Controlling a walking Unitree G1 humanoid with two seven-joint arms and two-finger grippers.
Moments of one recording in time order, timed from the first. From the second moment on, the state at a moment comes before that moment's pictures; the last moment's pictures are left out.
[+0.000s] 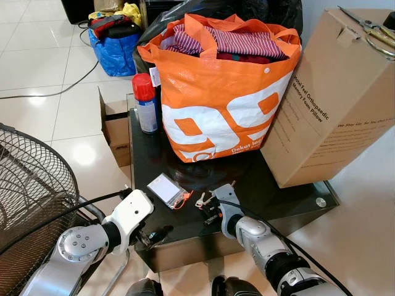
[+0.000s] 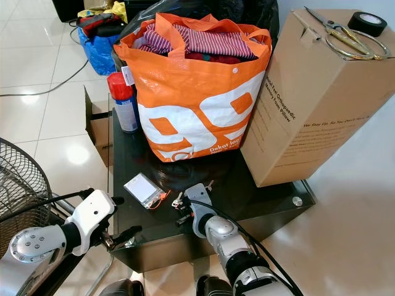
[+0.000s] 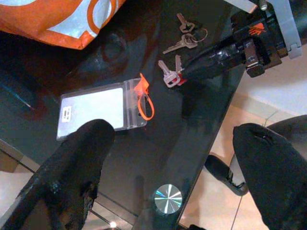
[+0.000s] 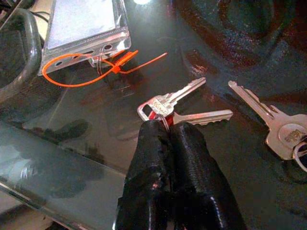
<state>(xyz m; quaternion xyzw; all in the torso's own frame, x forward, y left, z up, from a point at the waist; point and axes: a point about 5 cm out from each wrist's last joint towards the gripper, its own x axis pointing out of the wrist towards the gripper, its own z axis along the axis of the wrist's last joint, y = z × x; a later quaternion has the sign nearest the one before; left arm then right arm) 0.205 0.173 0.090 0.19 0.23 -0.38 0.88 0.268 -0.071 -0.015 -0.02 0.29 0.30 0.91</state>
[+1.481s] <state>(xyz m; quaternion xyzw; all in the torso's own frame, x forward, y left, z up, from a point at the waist) 0.193 0.181 0.083 0.19 0.26 -0.37 0.87 0.267 -0.064 -0.014 -0.03 0.28 0.31 0.91</state>
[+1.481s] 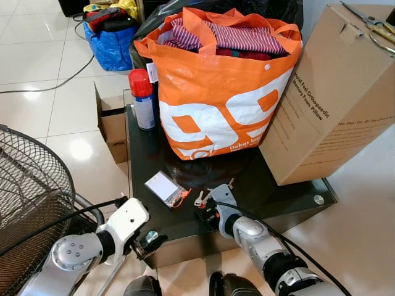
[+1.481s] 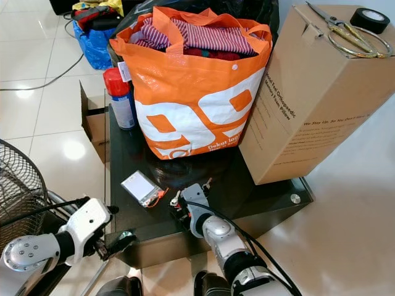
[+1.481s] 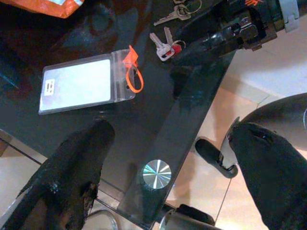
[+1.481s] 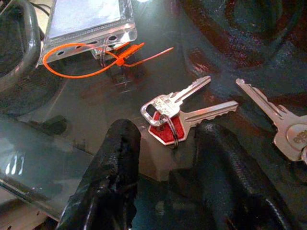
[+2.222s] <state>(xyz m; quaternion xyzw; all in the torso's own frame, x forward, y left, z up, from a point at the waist) 0.195 0.181 0.085 0.20 0.26 -0.37 0.87 0.265 -0.063 -0.014 -0.02 0.28 0.34 0.90</state>
